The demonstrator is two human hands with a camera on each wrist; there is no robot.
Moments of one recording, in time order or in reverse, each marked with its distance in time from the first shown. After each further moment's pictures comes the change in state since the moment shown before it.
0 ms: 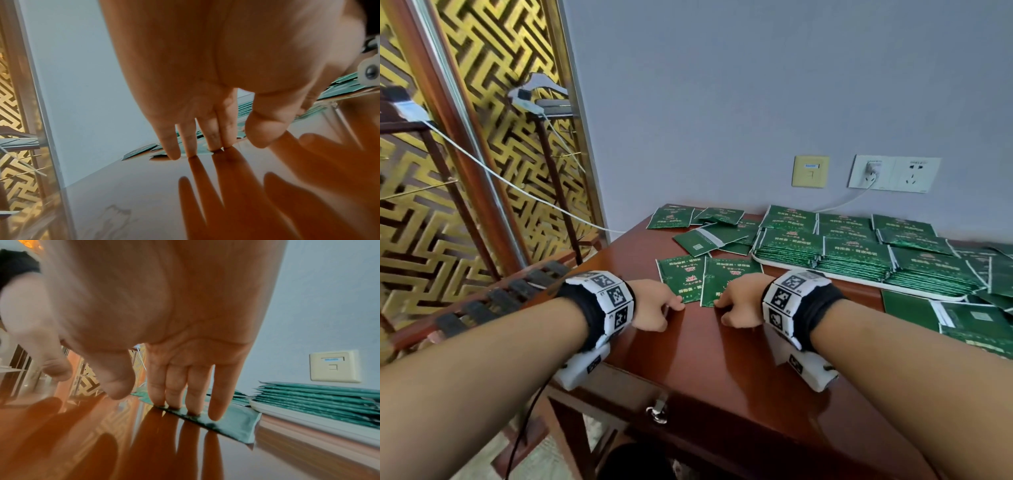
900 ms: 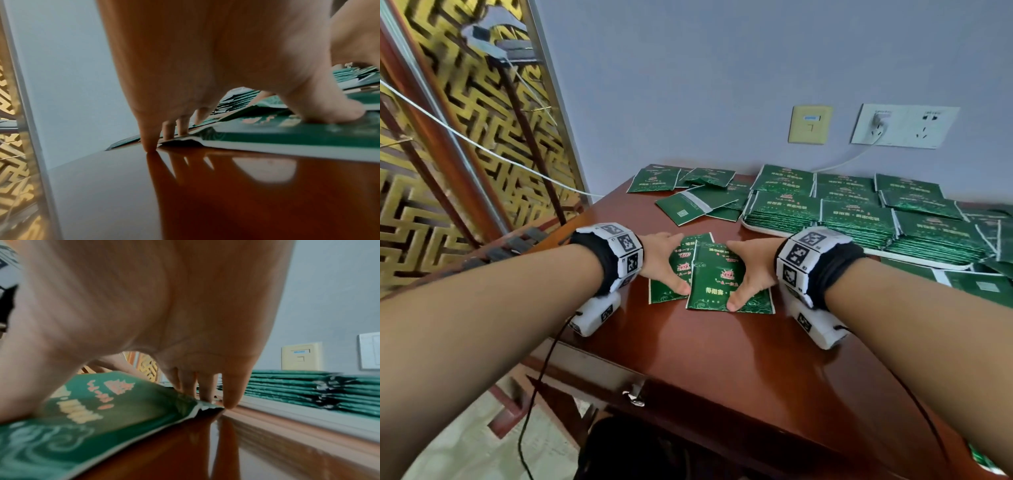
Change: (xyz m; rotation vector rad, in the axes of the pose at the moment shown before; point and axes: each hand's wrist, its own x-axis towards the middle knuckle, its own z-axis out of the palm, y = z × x) left_hand 0.089 -0.003 -0.004 -0.064 0.011 -0.048; right_hand 0.025 0.056 0.010 0.237 -0.089 0.093
